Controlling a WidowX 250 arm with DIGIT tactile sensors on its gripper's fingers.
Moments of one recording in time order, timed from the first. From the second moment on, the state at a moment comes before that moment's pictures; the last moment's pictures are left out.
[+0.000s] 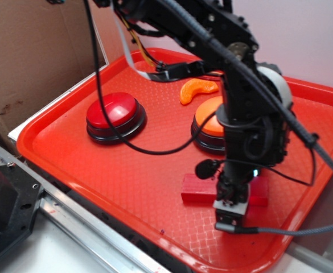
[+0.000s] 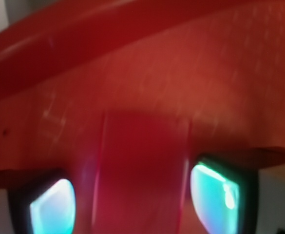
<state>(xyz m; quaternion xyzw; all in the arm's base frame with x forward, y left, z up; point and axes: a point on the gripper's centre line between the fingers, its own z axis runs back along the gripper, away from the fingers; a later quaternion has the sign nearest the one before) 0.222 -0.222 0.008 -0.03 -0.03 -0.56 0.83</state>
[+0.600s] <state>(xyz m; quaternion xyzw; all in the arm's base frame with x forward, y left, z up) 0.211 -0.210 0.015 0.00 0.01 -0.52 0.86</state>
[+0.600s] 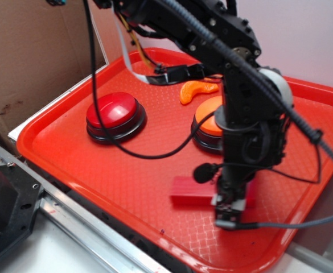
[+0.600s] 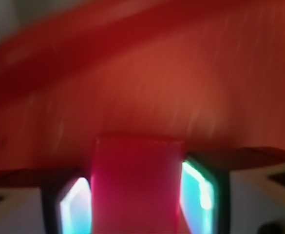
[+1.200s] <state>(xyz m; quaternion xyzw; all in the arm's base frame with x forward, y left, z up) 0.192 -0.143 0.130 0.00 -0.02 -0.29 0.96</state>
